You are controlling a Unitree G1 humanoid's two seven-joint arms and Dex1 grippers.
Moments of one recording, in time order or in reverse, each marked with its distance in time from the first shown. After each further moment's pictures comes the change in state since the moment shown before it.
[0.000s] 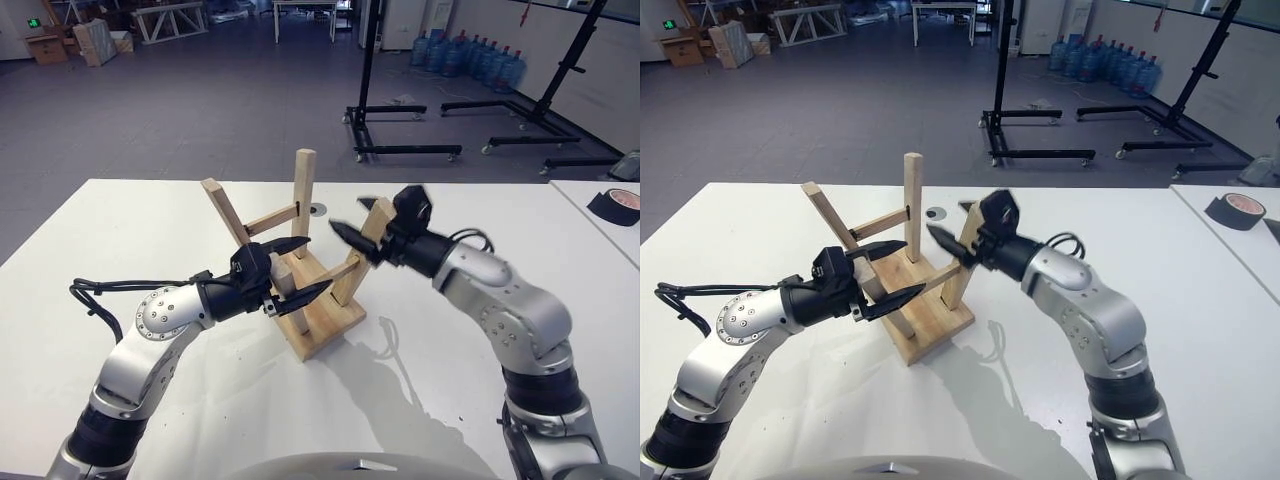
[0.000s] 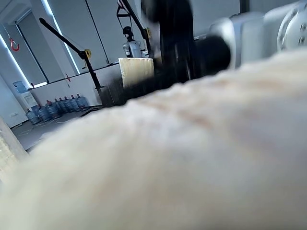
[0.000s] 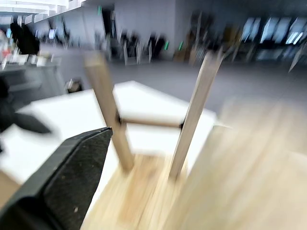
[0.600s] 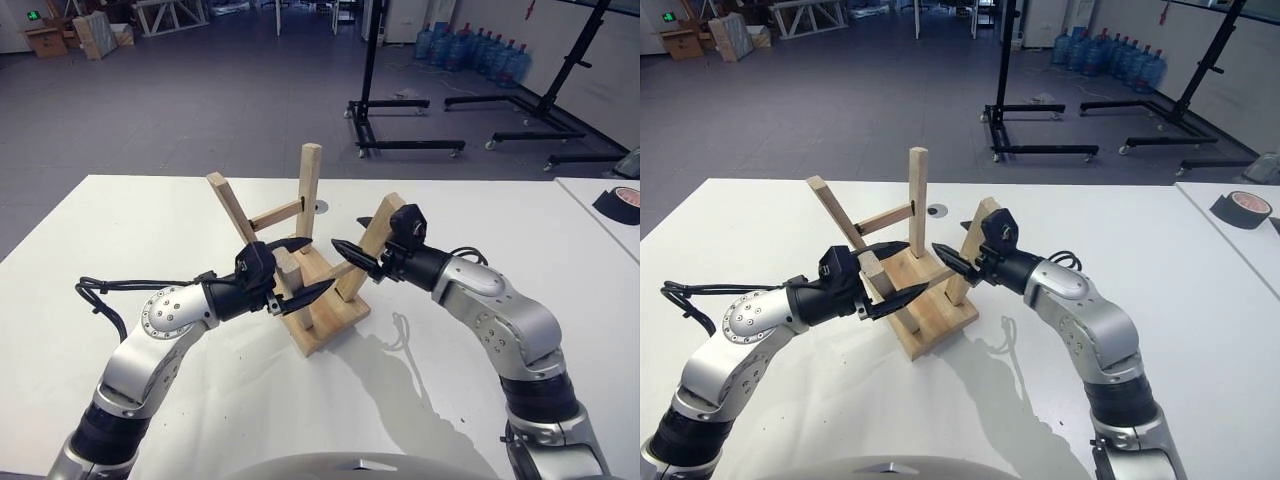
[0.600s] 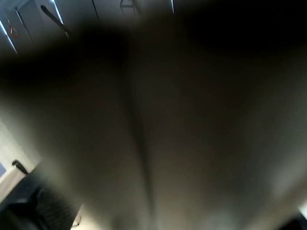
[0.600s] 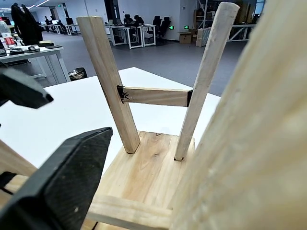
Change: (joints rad) left arm 0.001 0.000 -0.002 -0.010 -0.016 0.041 0.034; right arm 0.015 -0.014 -0.075 0.051 -0.039 -0.094 0.095
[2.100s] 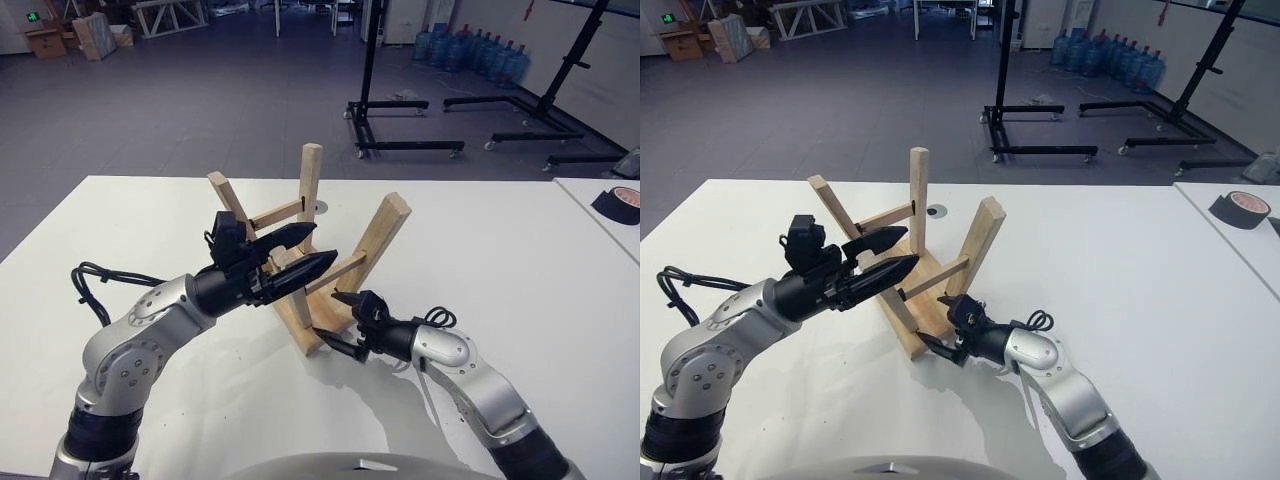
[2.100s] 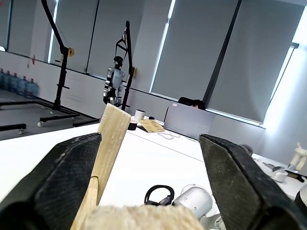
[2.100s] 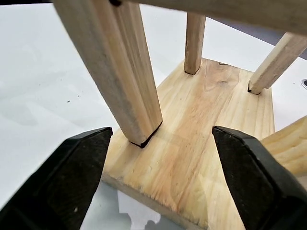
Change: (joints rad) left arm -0.044 -0.073 0.166 -0.070 -0.663 0.342 0.142; right arm 0.283 0.028 0.308 0.064 -0.375 -0.292 0.135
